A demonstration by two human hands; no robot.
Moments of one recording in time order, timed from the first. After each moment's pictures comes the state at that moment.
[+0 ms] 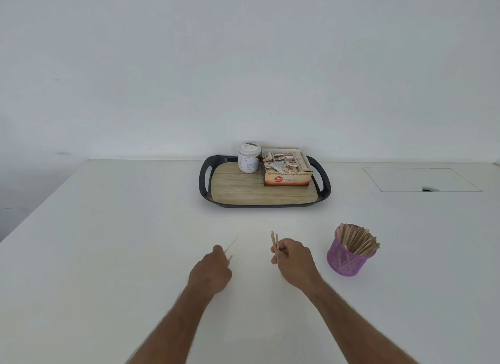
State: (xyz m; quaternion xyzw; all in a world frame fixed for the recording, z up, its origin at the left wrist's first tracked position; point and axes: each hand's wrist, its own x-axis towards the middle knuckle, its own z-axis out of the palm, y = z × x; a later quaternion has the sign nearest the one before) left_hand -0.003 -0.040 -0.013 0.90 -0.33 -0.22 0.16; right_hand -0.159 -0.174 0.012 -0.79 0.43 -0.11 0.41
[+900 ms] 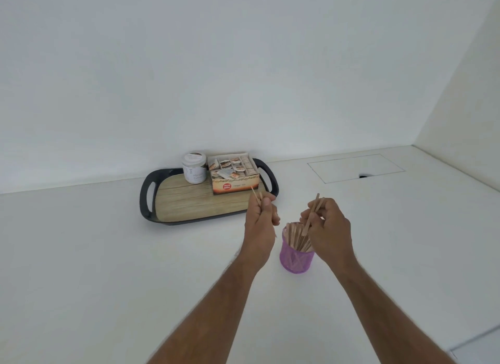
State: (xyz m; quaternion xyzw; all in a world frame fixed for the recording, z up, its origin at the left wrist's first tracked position) left_hand -0.133 -0.202 0.073 0.52 -0.32 -0.34 0.72; right_hand -0.267 -0.251 0.090 -0.70 0.48 -0.41 0.33
